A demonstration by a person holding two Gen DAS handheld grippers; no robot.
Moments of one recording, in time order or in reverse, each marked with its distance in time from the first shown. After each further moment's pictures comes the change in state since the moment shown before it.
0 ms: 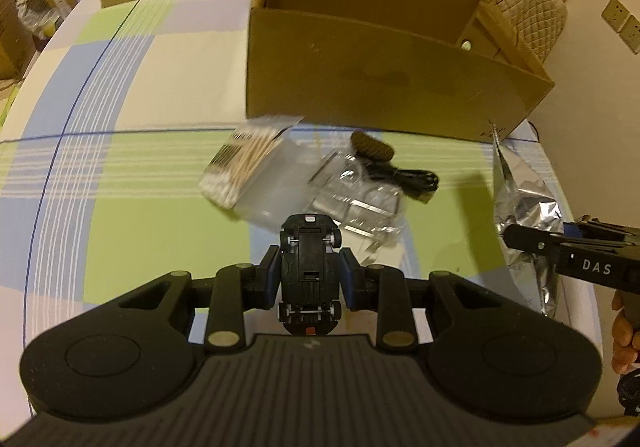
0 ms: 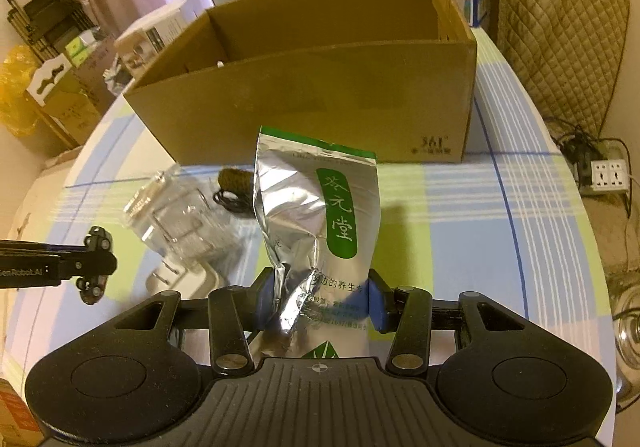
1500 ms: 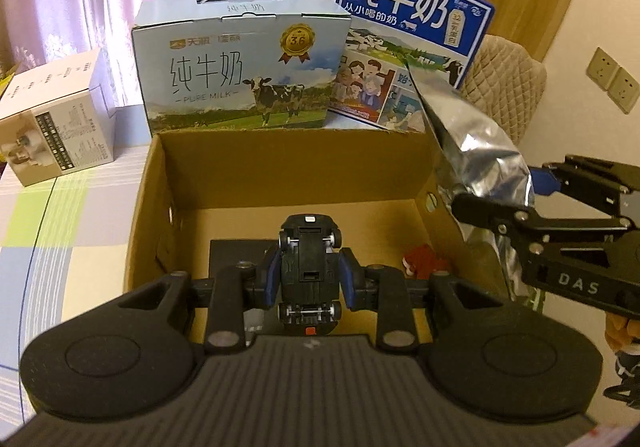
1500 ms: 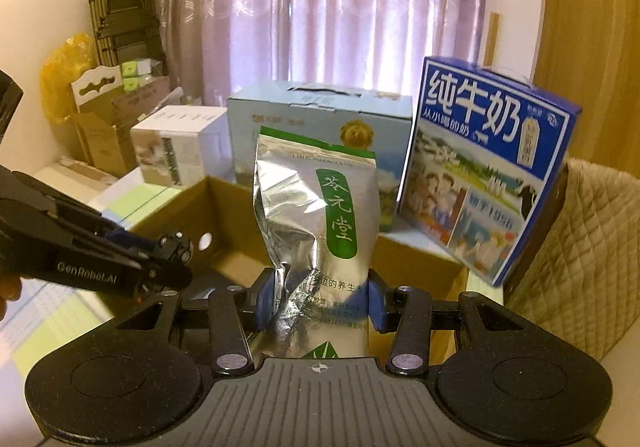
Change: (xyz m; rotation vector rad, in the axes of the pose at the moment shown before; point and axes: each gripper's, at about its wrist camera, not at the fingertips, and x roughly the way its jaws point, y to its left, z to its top) left arm 0.044 -0.073 0.204 0.112 -0.180 -0.043; right arm 0.023 -0.021 0.201 -0.412 -0.300 0.026
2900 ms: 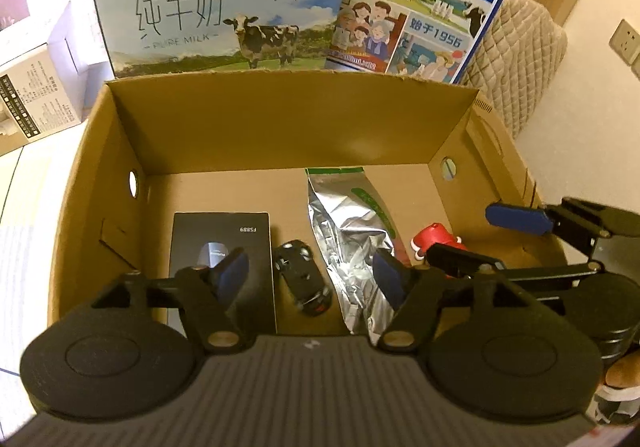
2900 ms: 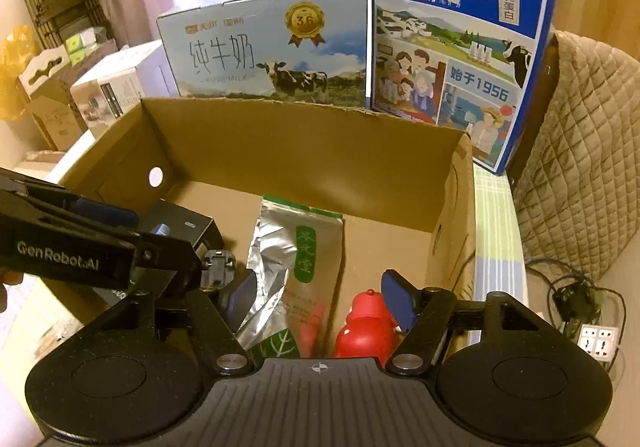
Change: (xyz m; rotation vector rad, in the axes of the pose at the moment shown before) left arm 0.062 -0.007 -0.005 -0.010 0.126 0.005; right arm 0.047 -0.022 -0.048 0.190 0.217 -0.041
